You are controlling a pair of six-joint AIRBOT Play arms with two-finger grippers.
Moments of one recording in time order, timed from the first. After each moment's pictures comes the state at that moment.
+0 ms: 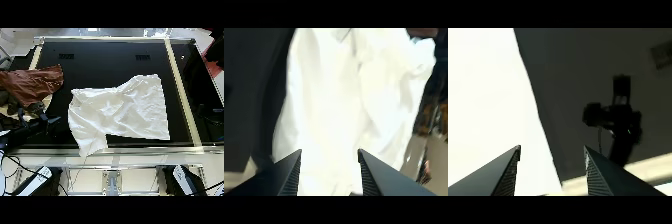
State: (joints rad) left arm 0.65 -1.06 0.37 0.44 -1.16 -0.89; right arm -0.64 -0.83 0.87 -1.19 1.24 1.31
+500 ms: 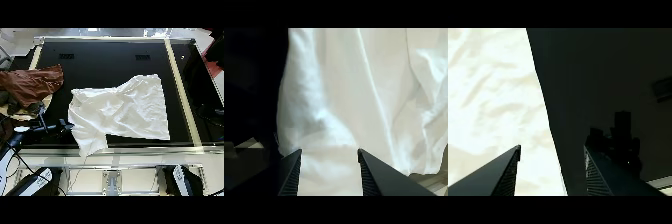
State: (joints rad) left arm 0.37 -1.07 0.33 0.53 -0.99 -0.99; right arm -0.65 -0.71 0.84 -1.16 1.21 1.30
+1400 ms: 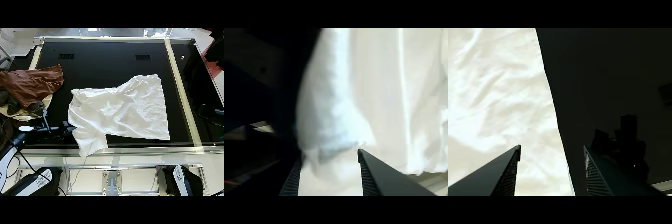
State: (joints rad) left arm 0.31 -1.12 0.33 0.56 -0.94 -1.07; right arm -0.65 -0.69 0.84 -1.13 1.23 1.29
